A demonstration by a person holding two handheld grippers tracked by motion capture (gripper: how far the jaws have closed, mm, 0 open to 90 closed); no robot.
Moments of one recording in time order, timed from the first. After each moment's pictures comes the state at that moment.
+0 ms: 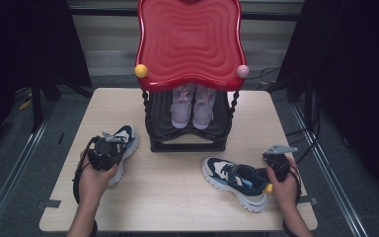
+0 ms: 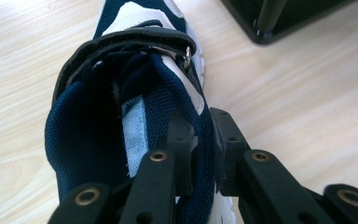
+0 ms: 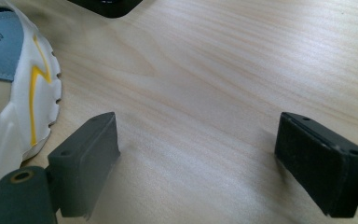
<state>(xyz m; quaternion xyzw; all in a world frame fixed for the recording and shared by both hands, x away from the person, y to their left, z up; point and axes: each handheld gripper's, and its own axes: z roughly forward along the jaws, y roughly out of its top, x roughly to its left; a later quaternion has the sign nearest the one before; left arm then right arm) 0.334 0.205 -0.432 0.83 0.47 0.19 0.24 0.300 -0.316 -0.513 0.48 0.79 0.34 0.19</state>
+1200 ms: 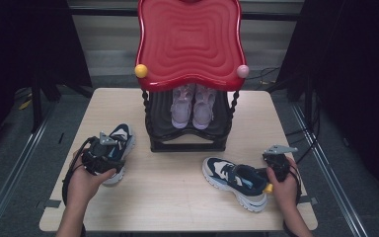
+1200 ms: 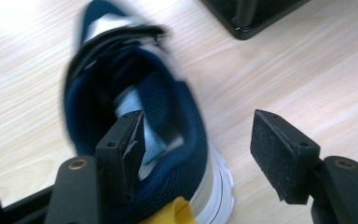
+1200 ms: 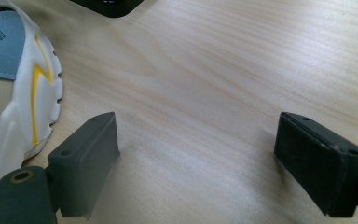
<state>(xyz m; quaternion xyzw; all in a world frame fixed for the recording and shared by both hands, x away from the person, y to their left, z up) 0.317 0.218 -0.418 0.86 0.42 0.18 0.24 0.299 -0.316 -0.512 0.48 0.79 0.34 0.19</state>
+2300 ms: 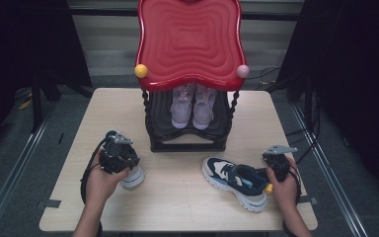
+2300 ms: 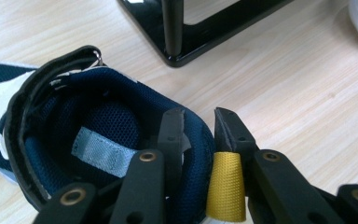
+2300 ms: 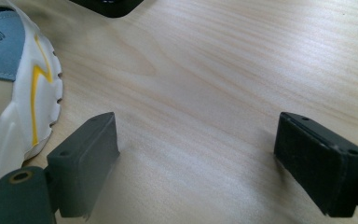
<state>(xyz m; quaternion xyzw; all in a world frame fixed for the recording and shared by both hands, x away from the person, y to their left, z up) 0.318 0.179 -0.419 0.85 0.41 0.13 0.29 0.299 -0.315 -0.512 0.48 0.79 0.34 0.19</state>
